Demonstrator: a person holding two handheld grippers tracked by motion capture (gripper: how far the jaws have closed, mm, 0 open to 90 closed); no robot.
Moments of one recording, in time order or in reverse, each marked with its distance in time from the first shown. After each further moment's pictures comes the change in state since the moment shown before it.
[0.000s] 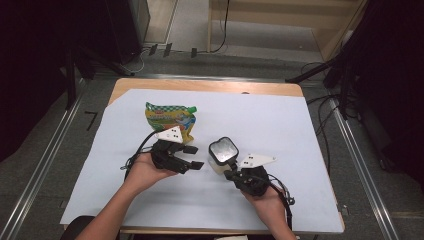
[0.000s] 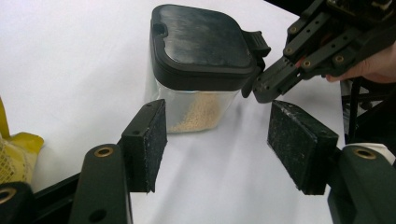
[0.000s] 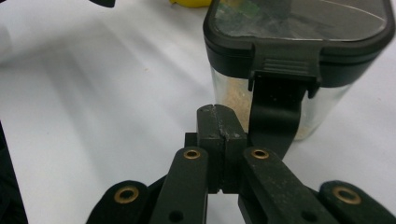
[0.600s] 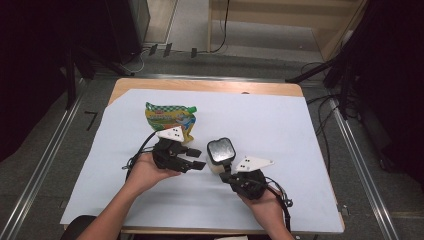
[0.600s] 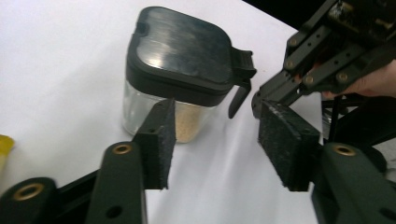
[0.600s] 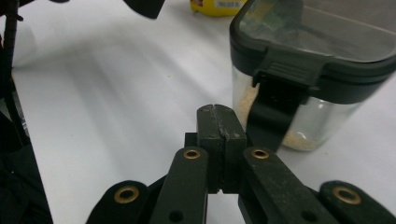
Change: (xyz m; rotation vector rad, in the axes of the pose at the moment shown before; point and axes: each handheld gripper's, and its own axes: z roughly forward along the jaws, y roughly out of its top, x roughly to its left) left arm 0.001 0.002 0.001 0.000 -0.056 -0.057; right arm 0.016 0.003 0.001 -0.017 0.029 -0.037
